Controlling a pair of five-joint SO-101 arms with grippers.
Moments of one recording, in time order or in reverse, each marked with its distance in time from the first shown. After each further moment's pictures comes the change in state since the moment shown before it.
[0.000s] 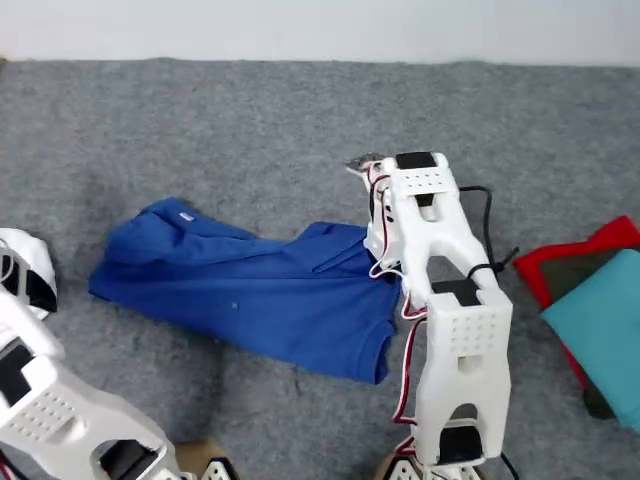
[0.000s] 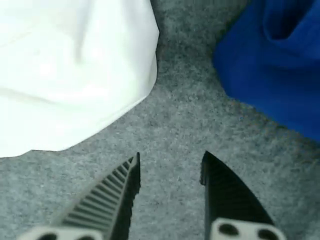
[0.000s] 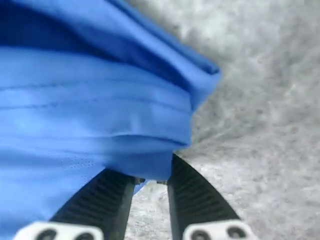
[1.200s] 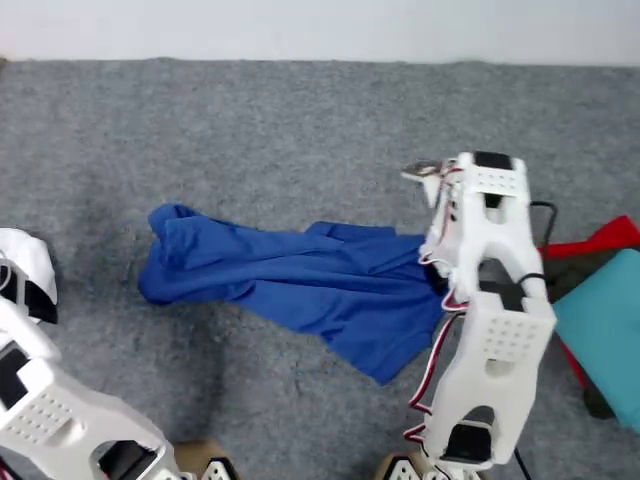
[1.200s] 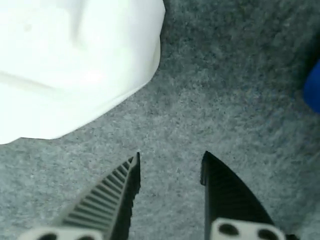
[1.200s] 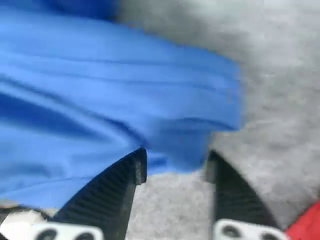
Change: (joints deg) left arm -1.9 0.0 3.0 0.0 0.0; right arm 12.1 -5.9 1.1 7.3 14.8
